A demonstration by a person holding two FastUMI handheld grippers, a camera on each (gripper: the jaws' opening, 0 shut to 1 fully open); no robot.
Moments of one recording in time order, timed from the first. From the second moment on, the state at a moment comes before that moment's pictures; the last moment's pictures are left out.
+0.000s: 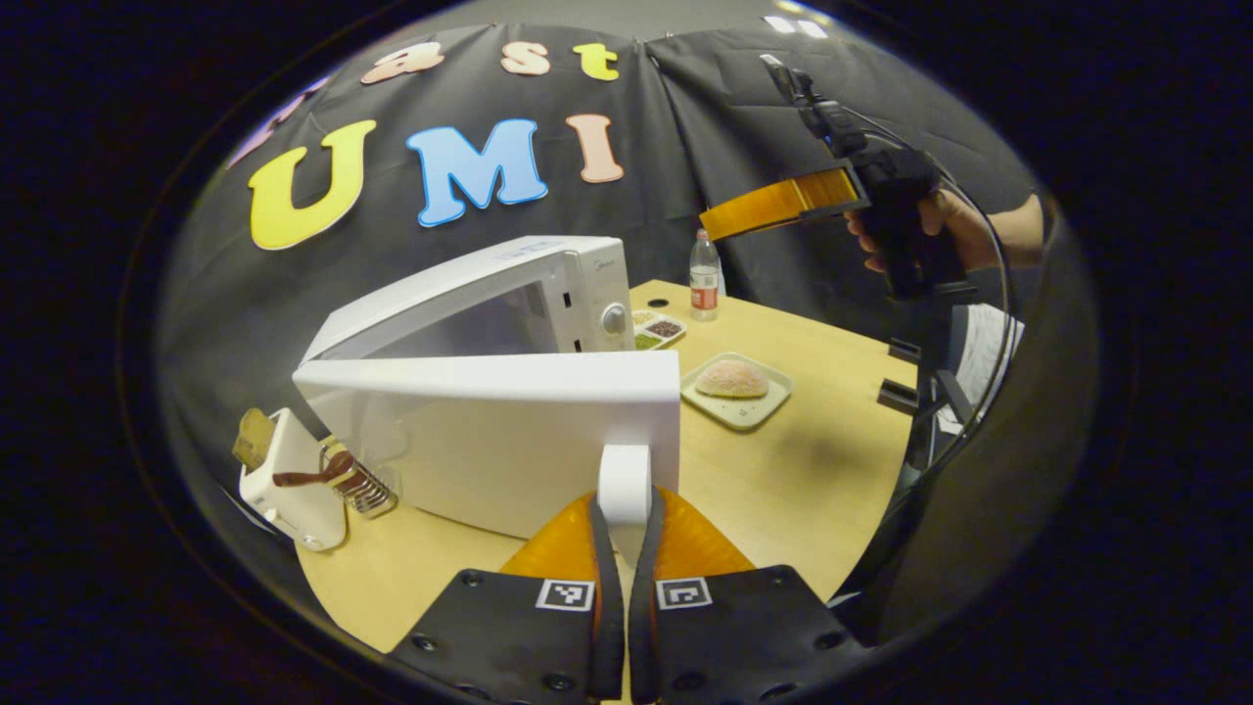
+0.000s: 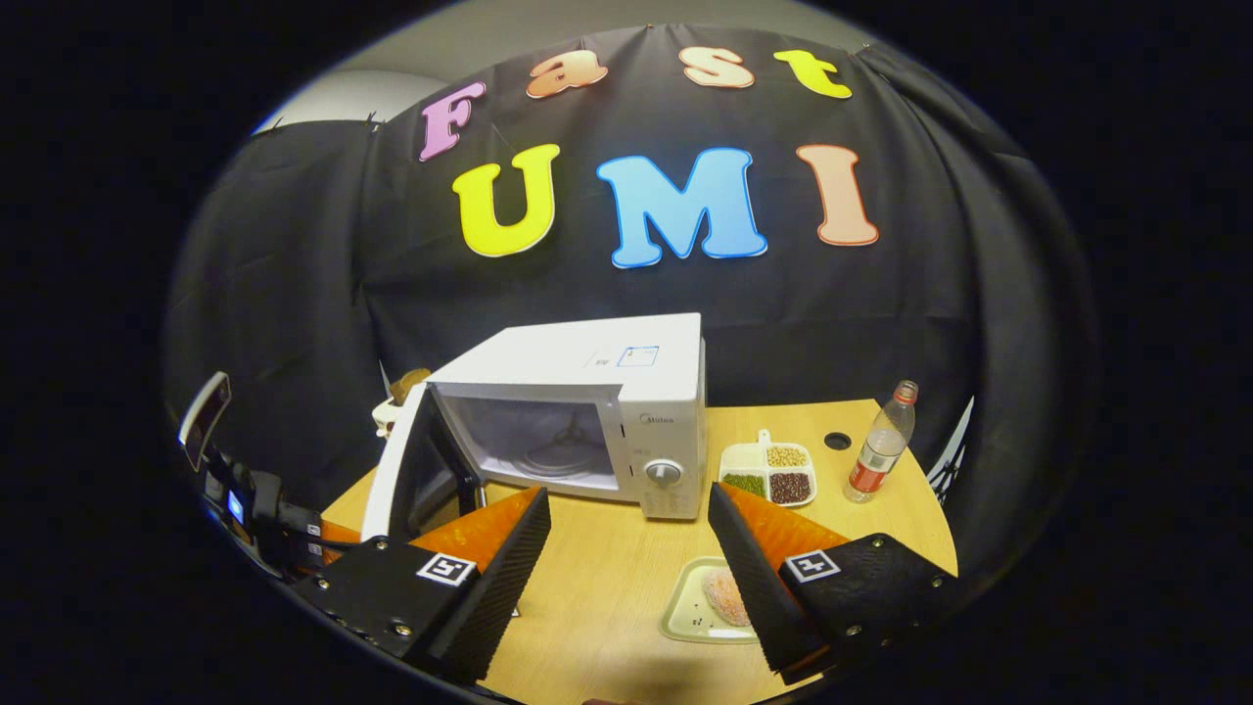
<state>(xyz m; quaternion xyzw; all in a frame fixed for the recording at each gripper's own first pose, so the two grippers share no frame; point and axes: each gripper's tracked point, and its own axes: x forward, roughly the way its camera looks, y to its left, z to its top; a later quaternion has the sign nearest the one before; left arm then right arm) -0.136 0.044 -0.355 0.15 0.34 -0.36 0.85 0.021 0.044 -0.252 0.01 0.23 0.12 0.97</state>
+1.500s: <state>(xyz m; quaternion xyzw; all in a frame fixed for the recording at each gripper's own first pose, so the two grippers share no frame) -0.188 0.274 -0.347 0.13 0.41 -0.33 0.84 0.032 -0.056 -0.487 -0.12 0.49 0.03 0.87</state>
